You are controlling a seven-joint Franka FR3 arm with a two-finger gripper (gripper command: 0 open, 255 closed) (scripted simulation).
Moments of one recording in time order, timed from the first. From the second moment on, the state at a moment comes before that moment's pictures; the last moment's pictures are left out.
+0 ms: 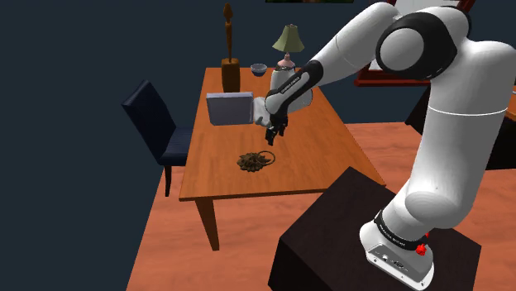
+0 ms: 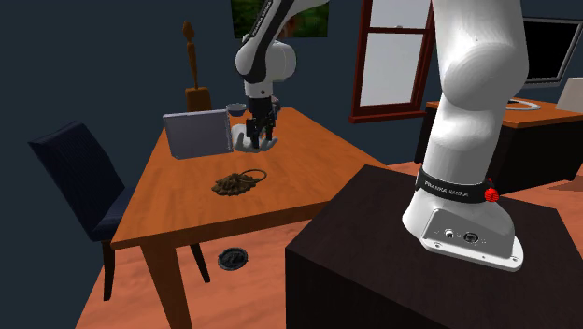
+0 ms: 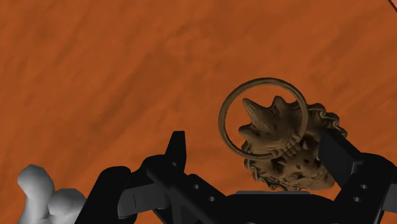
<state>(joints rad) -0.01 0.36 -0.09 -2.15 0.06 2.47 -0.32</state>
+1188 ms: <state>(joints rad) -0.03 0.67 -0.07 -1.95 0.08 2.57 -0.35</state>
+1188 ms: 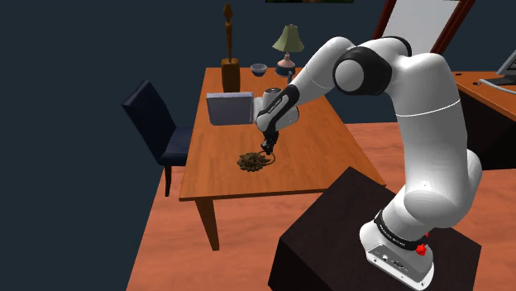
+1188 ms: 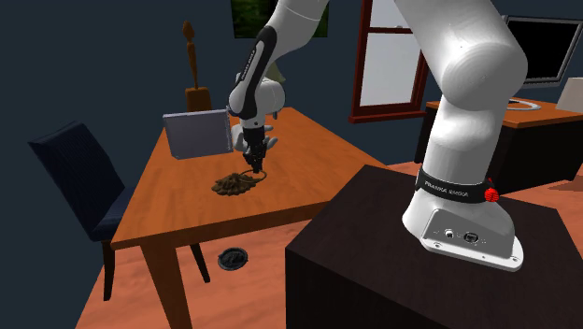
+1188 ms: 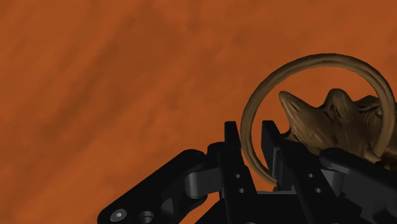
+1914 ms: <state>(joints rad) -0.03 0.62 -0.07 -1.97 0.07 2.54 -0.34</state>
